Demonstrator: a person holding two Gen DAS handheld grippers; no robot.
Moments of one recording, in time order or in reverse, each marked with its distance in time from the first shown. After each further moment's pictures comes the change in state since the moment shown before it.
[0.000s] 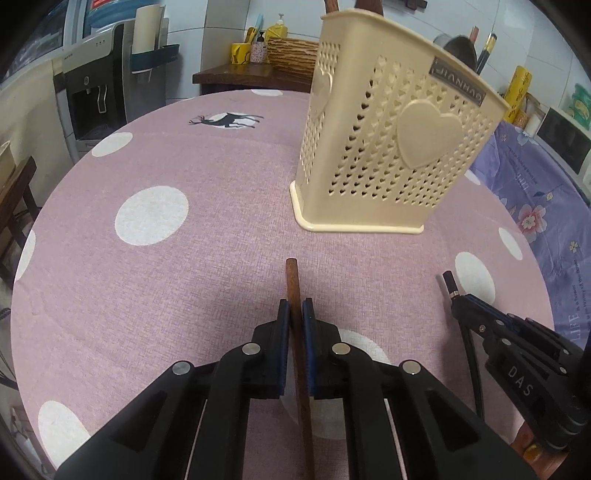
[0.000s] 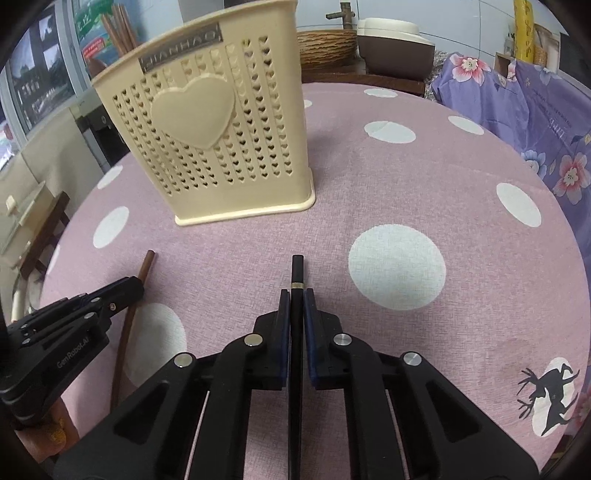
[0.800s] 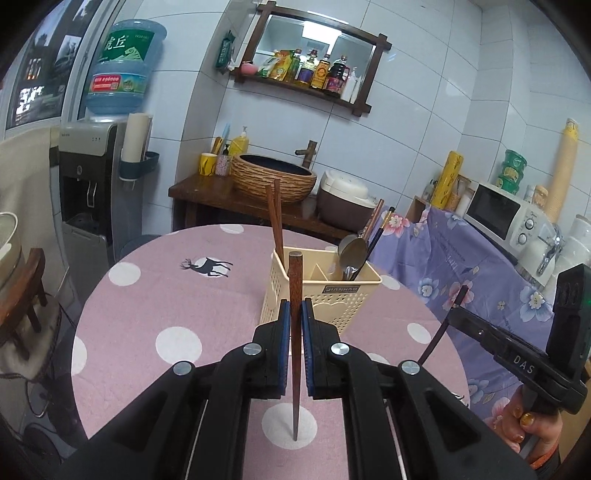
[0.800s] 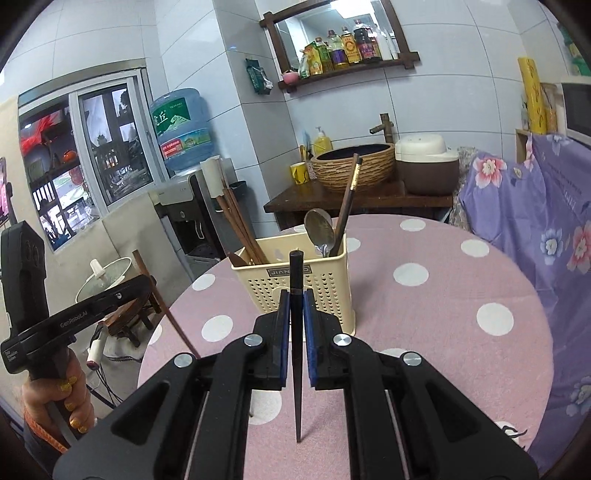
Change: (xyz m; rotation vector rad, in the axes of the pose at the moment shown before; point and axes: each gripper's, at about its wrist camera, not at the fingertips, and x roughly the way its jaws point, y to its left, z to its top) left arm -0.157 0.004 0.046 0.043 -0.375 -0.190; right arm -0.165 0.007 0.045 -0.079 -0.361 0.205
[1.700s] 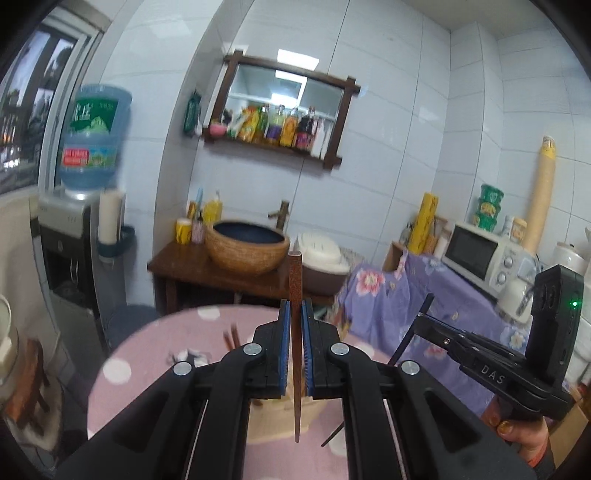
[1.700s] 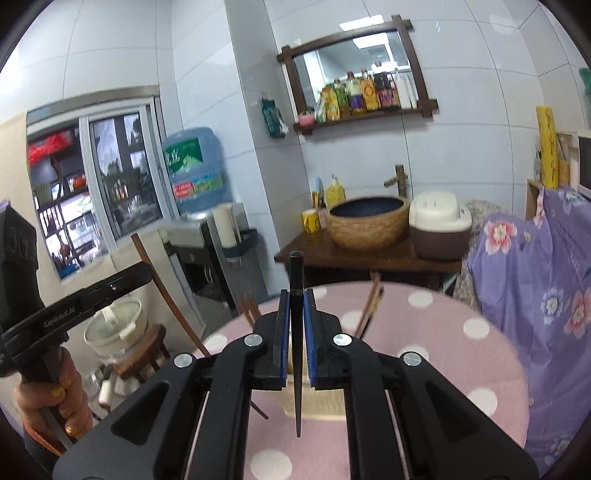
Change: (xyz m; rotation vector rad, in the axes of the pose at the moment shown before) left arm -0.031 -0.046 0.135 0.078 -0.180 -0.054; right arm -0.018 0.019 0.144 -0.022 -0.144 0.030
